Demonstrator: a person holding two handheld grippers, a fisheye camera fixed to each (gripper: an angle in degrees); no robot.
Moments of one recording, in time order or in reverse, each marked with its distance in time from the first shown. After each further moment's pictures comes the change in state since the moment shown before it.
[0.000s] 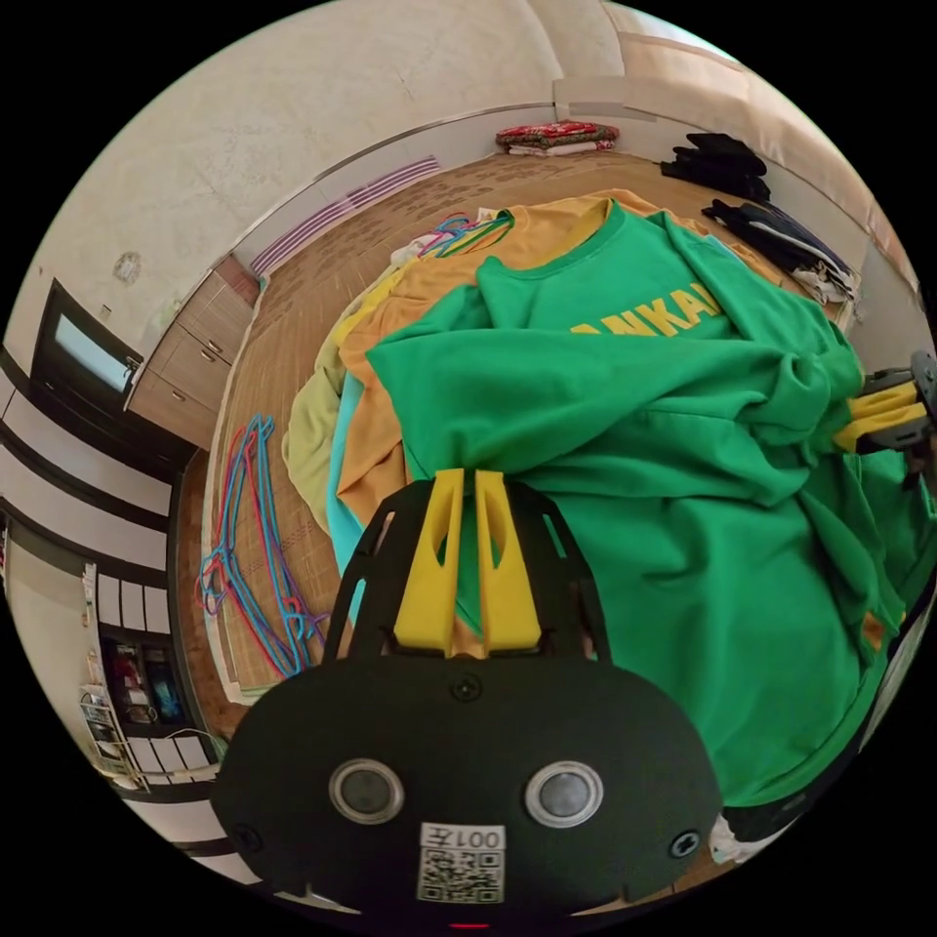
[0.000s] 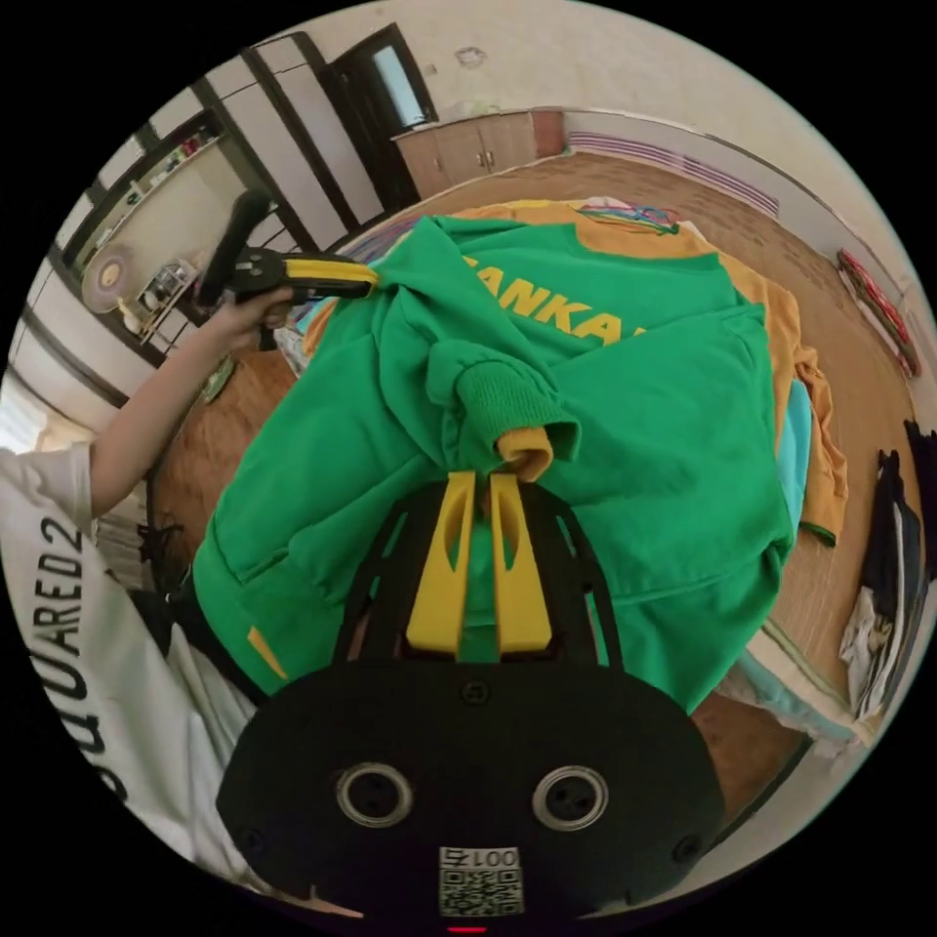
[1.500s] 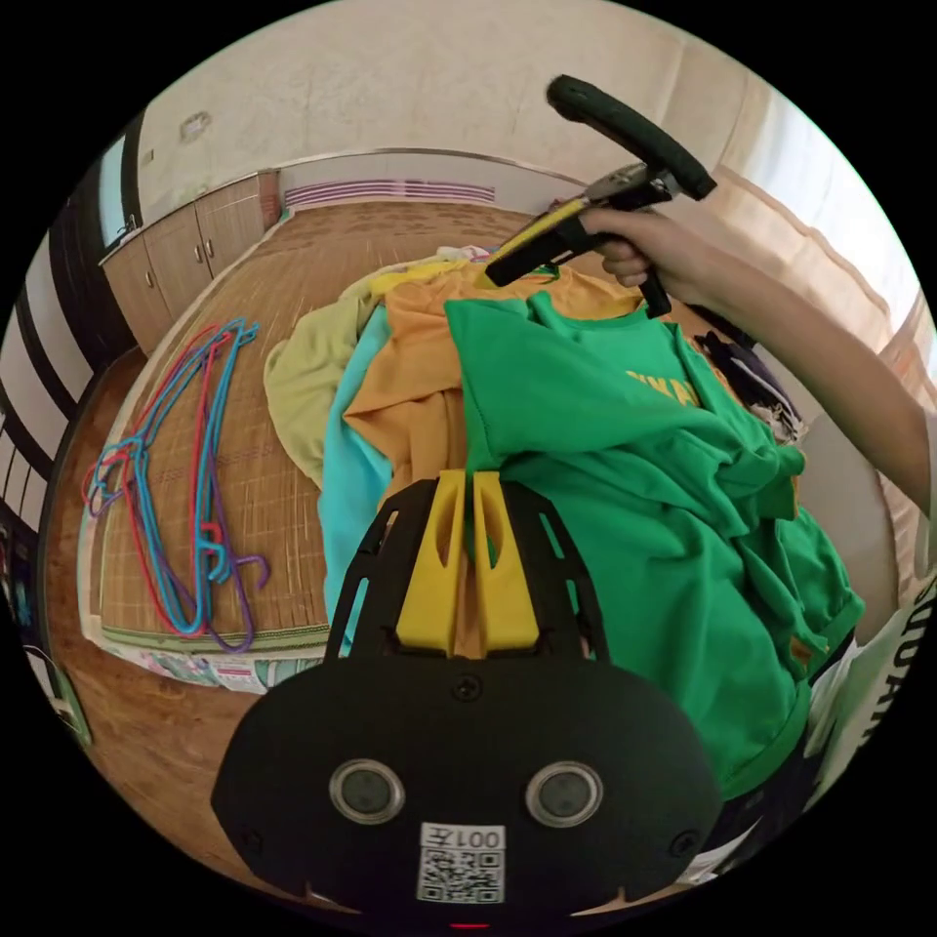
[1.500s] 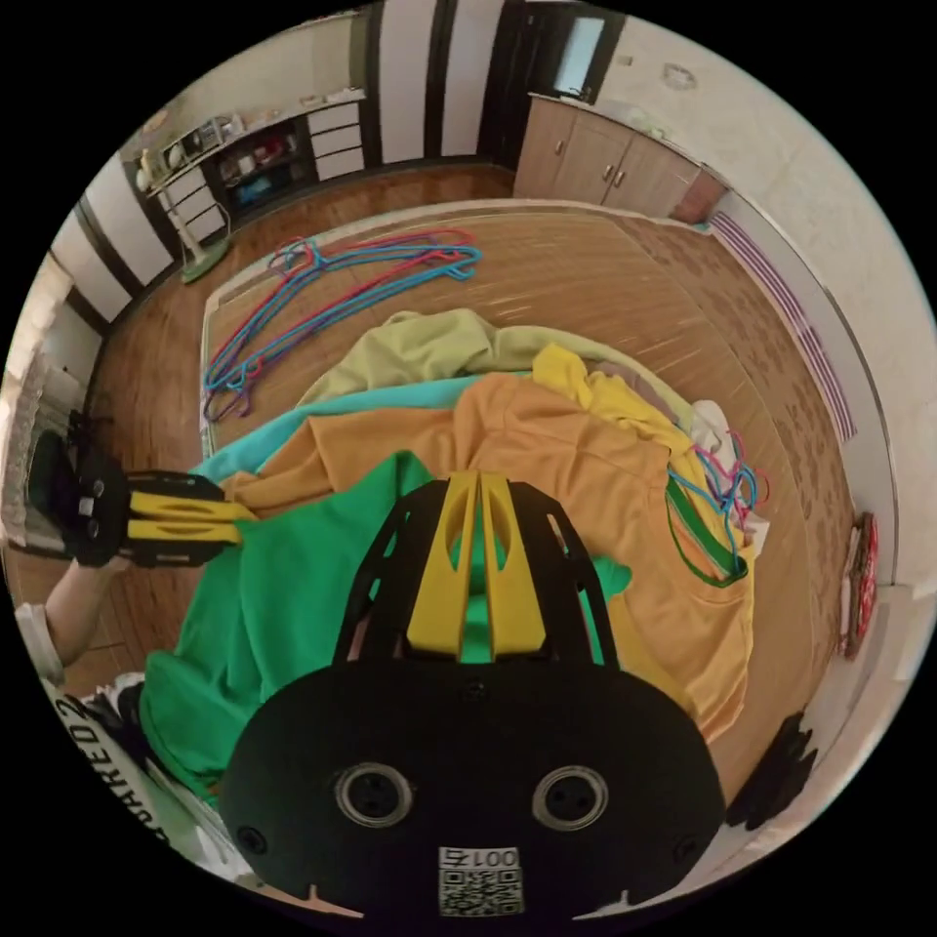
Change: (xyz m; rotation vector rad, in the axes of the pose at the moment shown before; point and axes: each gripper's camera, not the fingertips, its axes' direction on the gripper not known) left arm -0.052 0.085 0.018 0.140 0.326 -0.332; right arm -0.007 -0.374 0.154 -0.154 0.190 -0.437
